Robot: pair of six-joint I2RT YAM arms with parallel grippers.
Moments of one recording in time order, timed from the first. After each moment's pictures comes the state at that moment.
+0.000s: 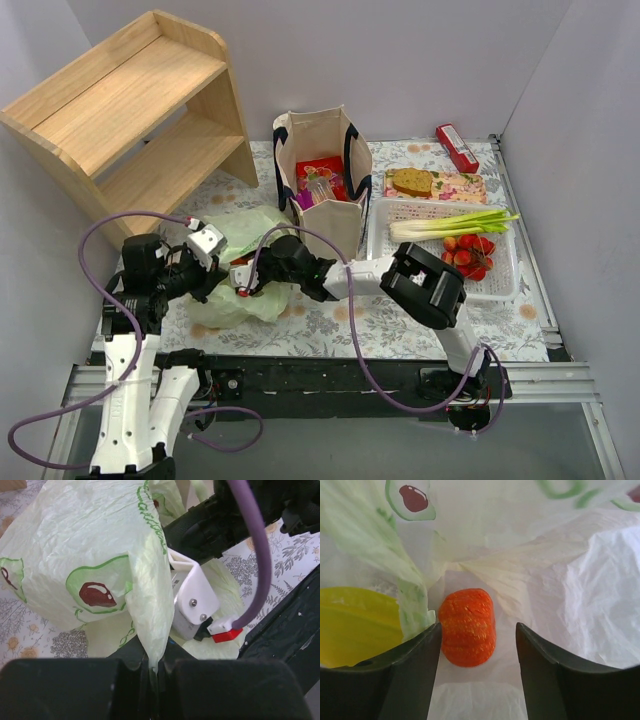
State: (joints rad) left arm 0.03 0.64 0.90 -0.94 0.65 0.48; right arm 1.12 2.06 1.23 0.56 -0.21 -0.92
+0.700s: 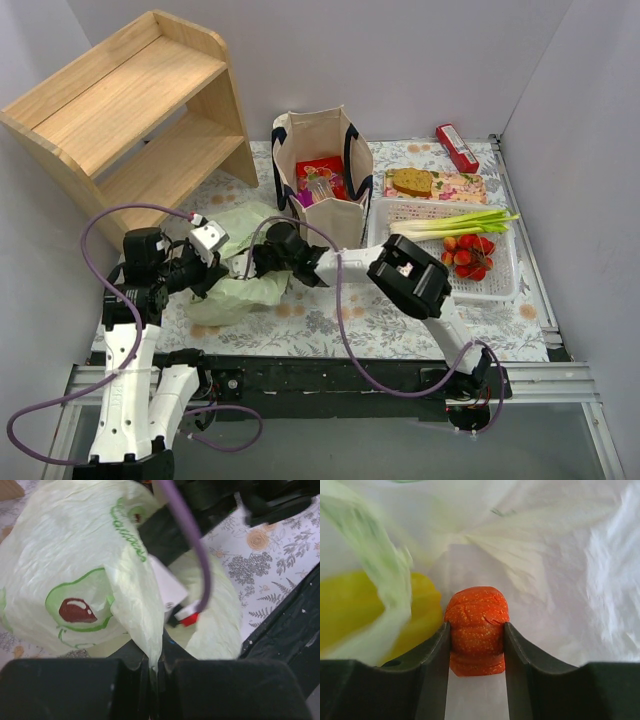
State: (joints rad) left arm 0.04 0.71 0.93 -0.95 0.69 0.55; right arm 1.05 2.23 1.44 0.46 -0.35 -0.93
